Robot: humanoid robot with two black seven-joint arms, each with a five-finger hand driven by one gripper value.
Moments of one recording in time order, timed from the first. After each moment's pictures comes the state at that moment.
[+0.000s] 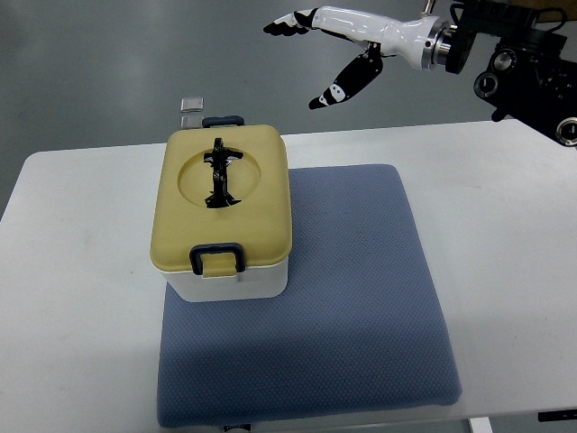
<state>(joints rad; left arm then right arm) -0.10 0.00 -0.03 -0.17 0.01 -0.07 0.04 1.36 -0.42 0.25 0.98 -1.27 0.21 0.41</state>
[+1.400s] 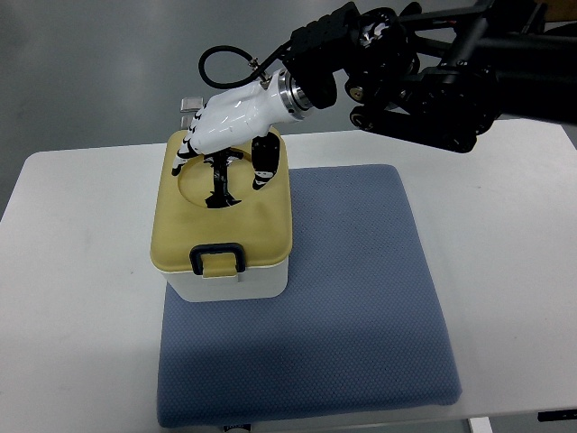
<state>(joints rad) -0.10 0.00 -0.02 -0.16 0.01 -0.07 0.04 1.71 -0.11 -0.25 0.96 -1.44 0.20 0.48</state>
